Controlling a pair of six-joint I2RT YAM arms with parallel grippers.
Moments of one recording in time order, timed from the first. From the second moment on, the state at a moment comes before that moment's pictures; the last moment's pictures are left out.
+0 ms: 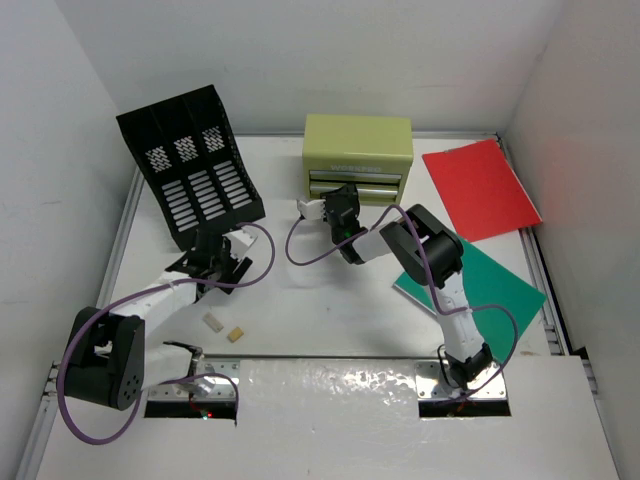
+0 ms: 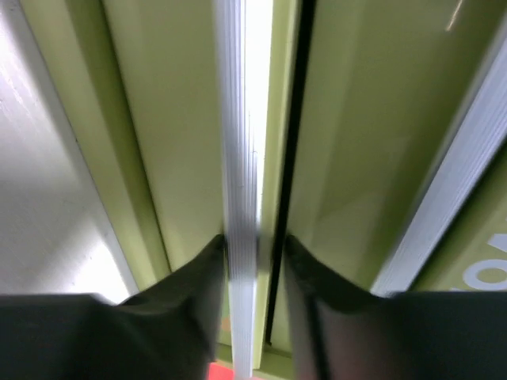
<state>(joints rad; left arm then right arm) -0.20 1.20 0.45 -0.17 -0.08 0.45 0.64 2.26 1.14 0.83 0.60 -1.41</state>
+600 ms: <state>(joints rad) -0.20 1.20 0.45 -0.18 -0.08 0.45 0.66 2.25 0.98 1.07 0.57 -1.46</state>
